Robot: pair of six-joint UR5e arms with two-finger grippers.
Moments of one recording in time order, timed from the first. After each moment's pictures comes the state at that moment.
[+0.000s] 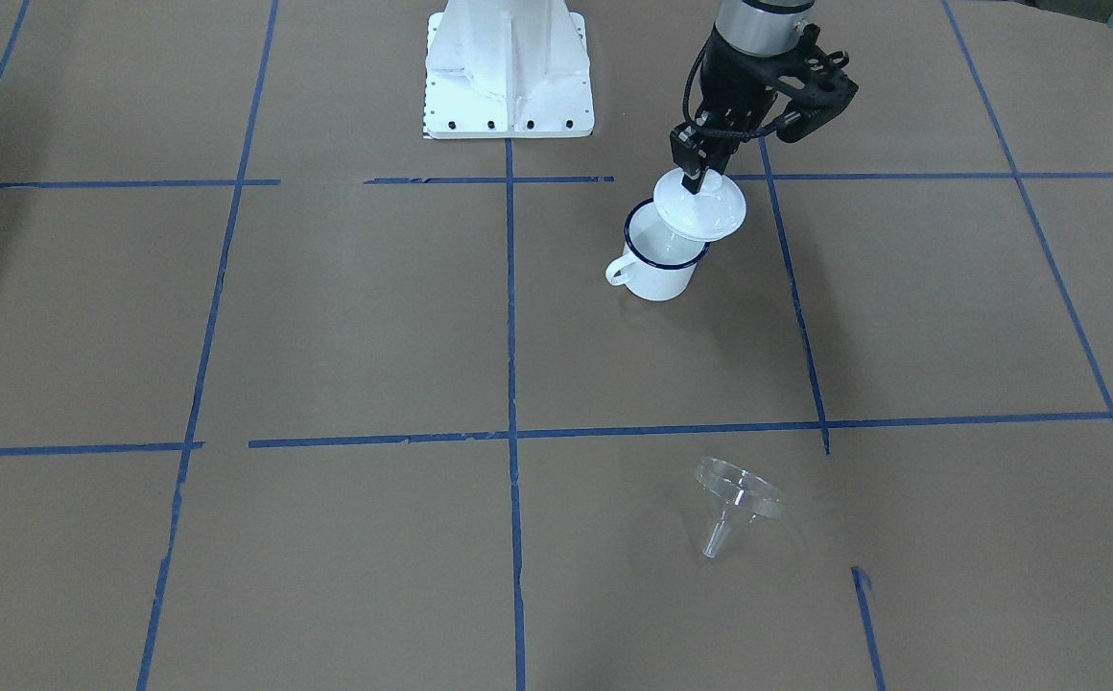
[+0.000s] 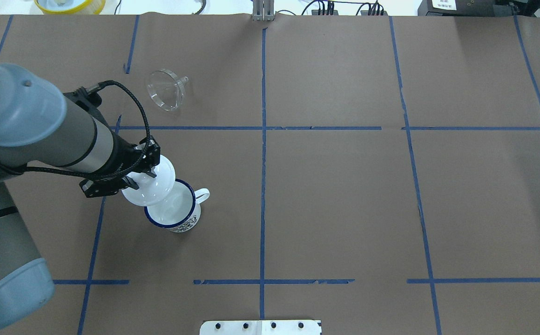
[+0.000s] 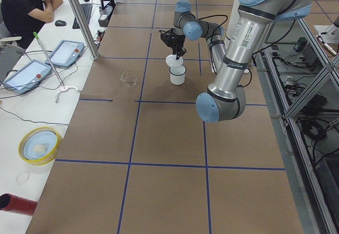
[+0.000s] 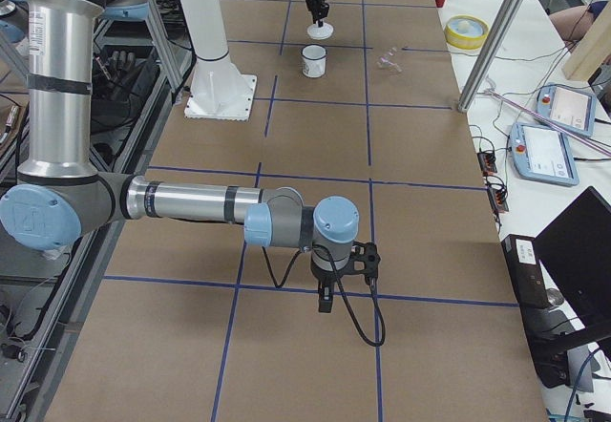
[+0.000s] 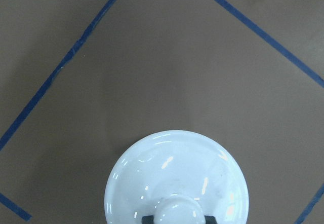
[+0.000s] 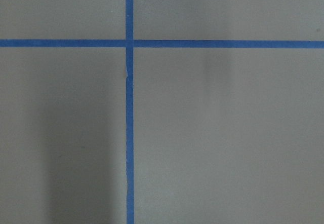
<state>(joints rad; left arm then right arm) -0.63 -1.98 -2.24 -1.29 -1.92 -1.76 1.57 -1.68 1.66 -1.57 2.29 0.01</state>
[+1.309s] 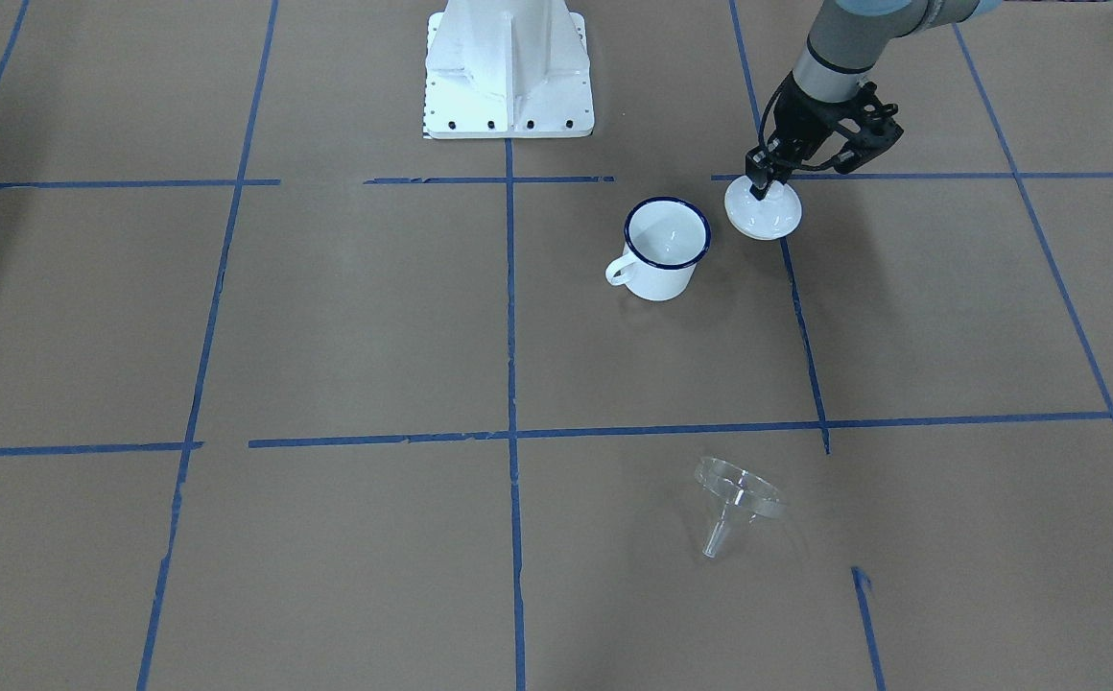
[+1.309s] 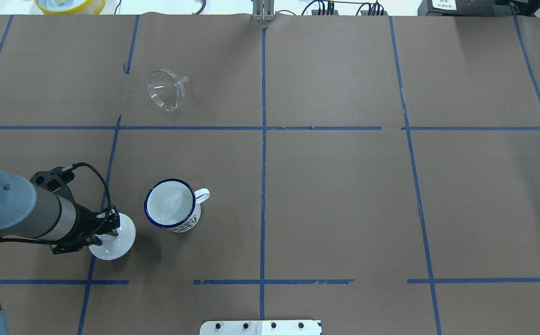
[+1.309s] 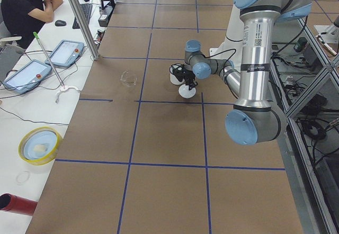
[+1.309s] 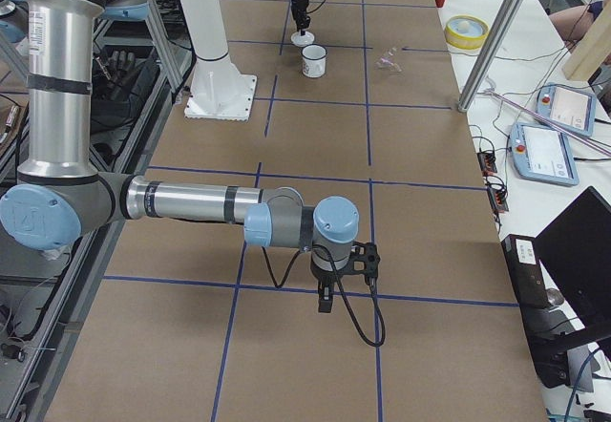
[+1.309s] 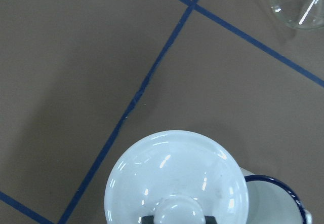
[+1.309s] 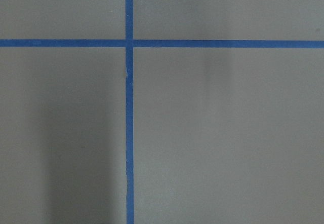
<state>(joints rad) -0.47 -1.60 -2.09 -1.78 -1.90 -1.80 1.57 -1.68 1.66 -1.57 2.29 0.01</state>
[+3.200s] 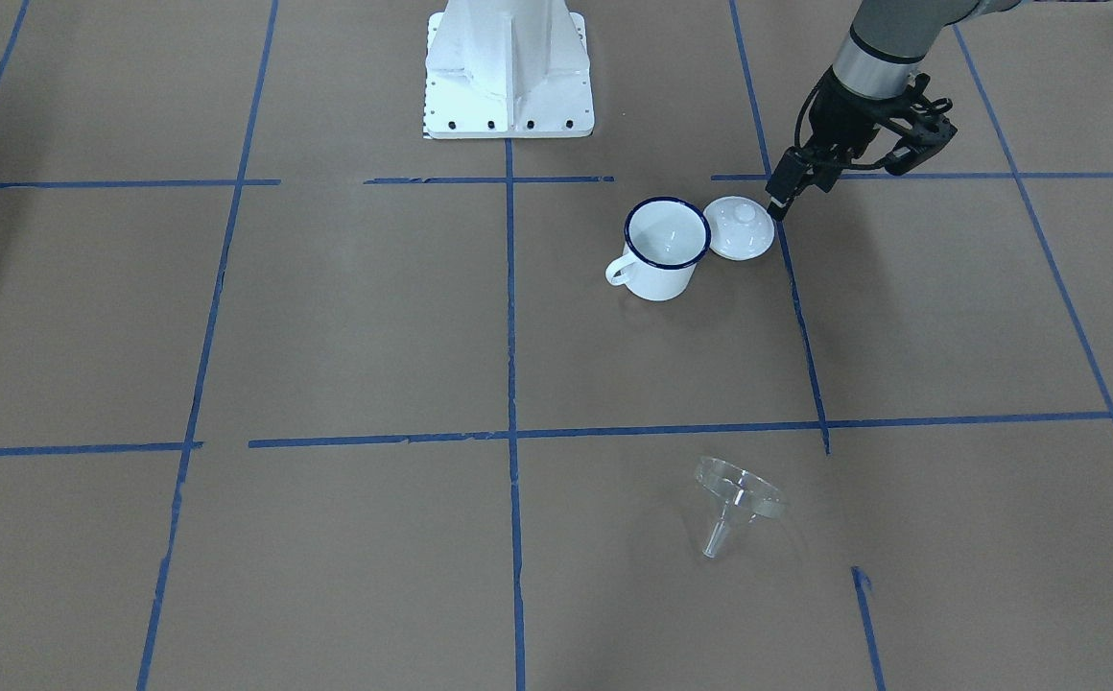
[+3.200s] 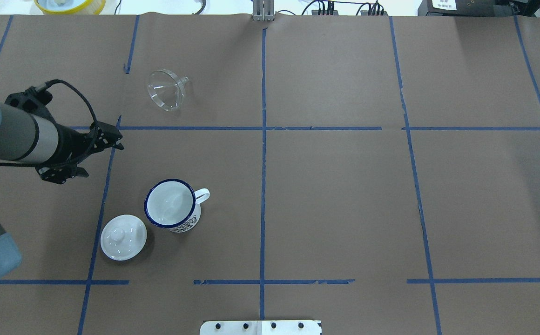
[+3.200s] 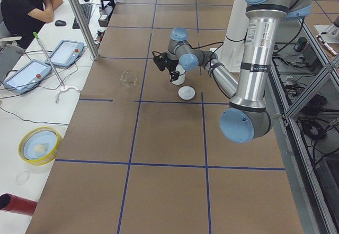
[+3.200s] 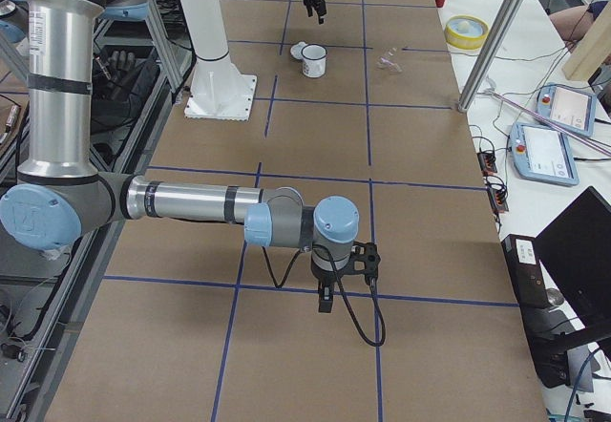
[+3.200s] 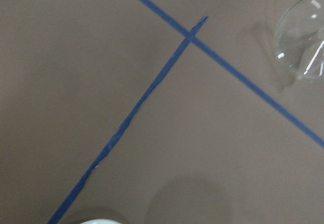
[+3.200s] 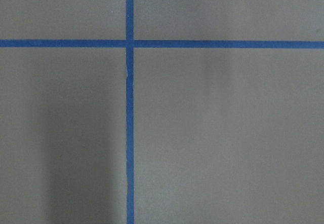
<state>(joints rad) -0.75 -1.77 -2.05 -1.78 -1.90 -1.75 1.57 -1.68 1.66 -1.57 2.29 0.01</state>
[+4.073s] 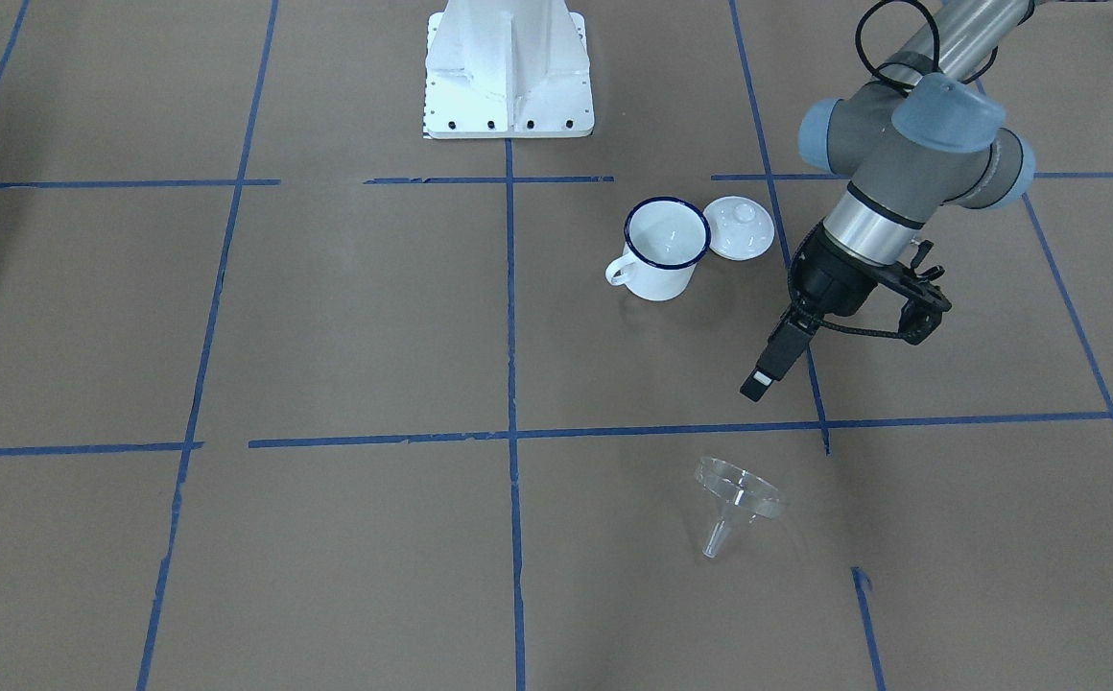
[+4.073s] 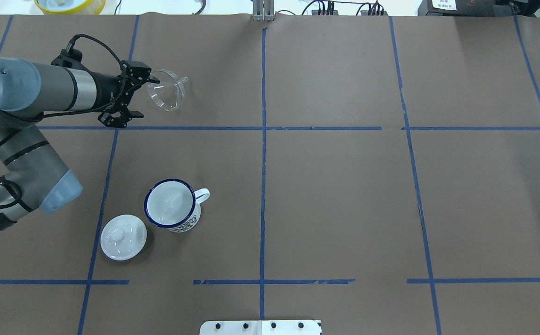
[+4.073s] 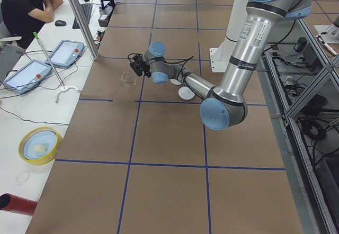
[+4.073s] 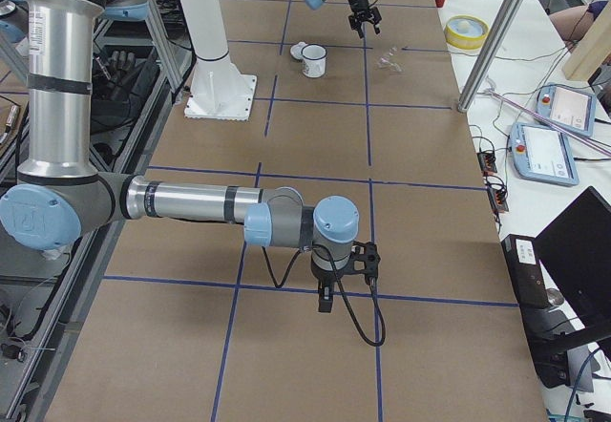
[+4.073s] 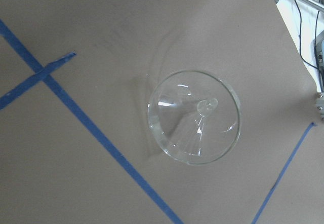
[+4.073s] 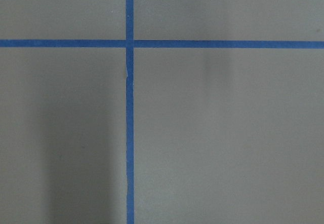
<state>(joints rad) -0.82 -1.97 -1.55 -2.44 -1.85 -2.09 1.57 -1.68 1.66 -1.57 2.29 0.01</state>
